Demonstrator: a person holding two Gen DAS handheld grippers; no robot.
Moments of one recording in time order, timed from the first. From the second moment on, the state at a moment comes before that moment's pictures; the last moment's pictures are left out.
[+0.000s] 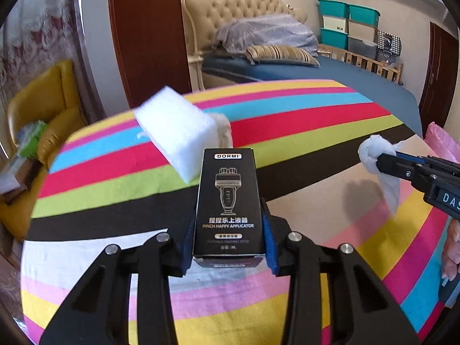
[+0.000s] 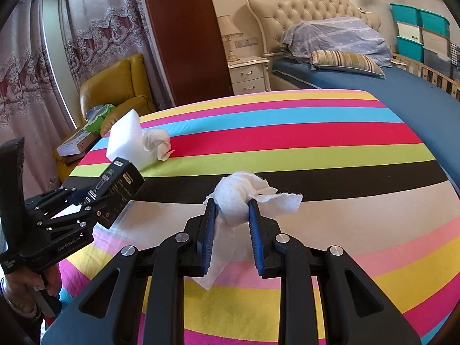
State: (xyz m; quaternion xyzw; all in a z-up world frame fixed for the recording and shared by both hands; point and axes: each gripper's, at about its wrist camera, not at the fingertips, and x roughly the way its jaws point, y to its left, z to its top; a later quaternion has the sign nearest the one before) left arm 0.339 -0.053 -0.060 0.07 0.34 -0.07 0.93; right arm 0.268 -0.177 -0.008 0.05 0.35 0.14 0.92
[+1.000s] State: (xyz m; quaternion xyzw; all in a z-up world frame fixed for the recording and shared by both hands) left arm 0.271 -0.123 -0.021 0.04 0.23 -0.13 0.96; right arm 0.213 -0.221 0.023 0.03 0.27 0.12 0.96
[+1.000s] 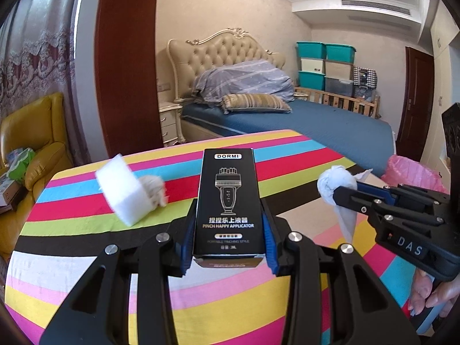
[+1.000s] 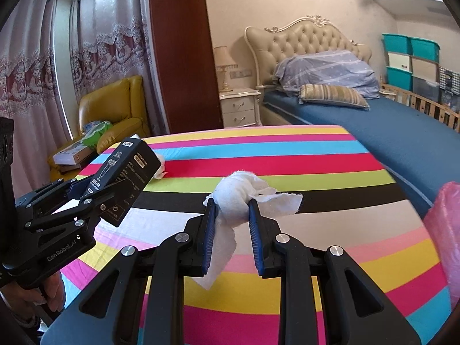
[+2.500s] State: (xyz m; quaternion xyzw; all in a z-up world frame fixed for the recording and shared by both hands) left arm 0.305 -0.510 -0.001 0.09 0.24 -0.43 0.87; right arm 0.131 -0.550 0.013 0.05 0.23 -0.13 0.96
